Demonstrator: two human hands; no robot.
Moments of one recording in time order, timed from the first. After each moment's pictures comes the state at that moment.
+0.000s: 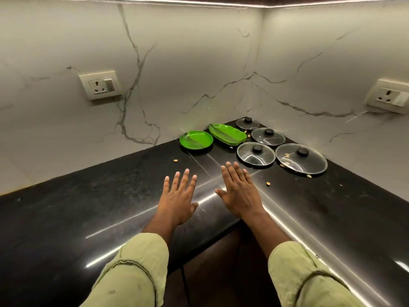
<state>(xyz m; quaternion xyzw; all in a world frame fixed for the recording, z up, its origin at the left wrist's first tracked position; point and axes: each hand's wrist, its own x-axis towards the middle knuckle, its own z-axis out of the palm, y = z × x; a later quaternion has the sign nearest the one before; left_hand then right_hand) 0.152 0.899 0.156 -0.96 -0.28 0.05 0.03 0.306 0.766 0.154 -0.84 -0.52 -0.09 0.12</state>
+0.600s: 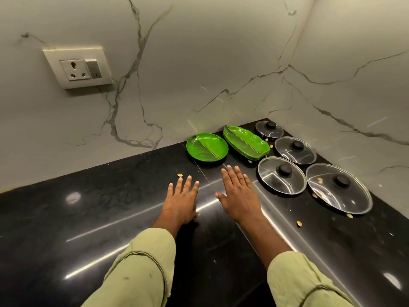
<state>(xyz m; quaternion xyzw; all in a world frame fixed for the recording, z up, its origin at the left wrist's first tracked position) 0.258 1.059 0.104 -0.94 -0.31 0.14 -0.08 0.397 0.932 0.123 -0.85 -0.53 -0.02 0.05</state>
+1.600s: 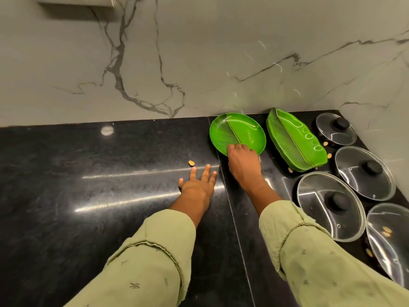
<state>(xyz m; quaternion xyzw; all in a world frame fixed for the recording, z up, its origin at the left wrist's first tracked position) 0.351 1.109 0.085 -0.83 -0.39 0.32 -0.24 0.501 1.110 0.059 -0.77 -0.63 -0.06 -0.08</state>
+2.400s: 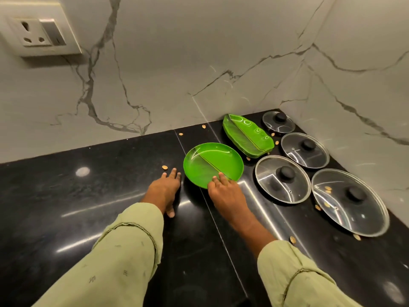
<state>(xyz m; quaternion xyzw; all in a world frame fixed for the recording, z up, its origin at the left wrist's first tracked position) 0.328 1.104 0.083 -0.87 -0.37 0.30 -0.13 0.466 0.966 0.069 -0.74 -0.65 -0.14 -0.02</state>
